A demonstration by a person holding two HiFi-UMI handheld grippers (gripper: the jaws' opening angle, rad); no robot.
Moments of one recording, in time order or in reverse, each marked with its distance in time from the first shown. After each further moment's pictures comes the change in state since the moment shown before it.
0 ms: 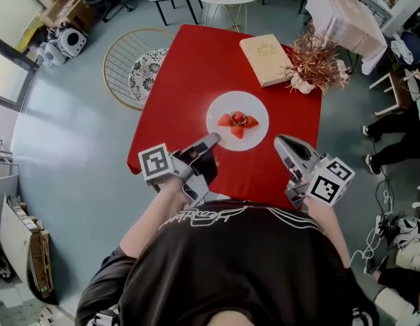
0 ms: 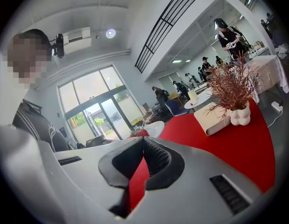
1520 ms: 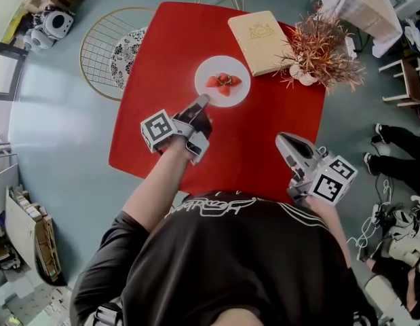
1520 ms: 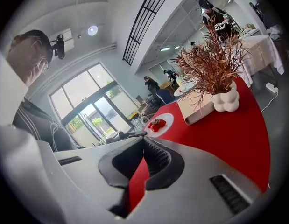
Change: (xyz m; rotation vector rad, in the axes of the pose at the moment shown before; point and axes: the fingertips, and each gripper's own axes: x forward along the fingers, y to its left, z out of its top) left arm 0.111 0.116 0.105 0.083 -0.165 0.111; right arm 0.002 -0.102 -0.016 0.153 0.115 -0.021
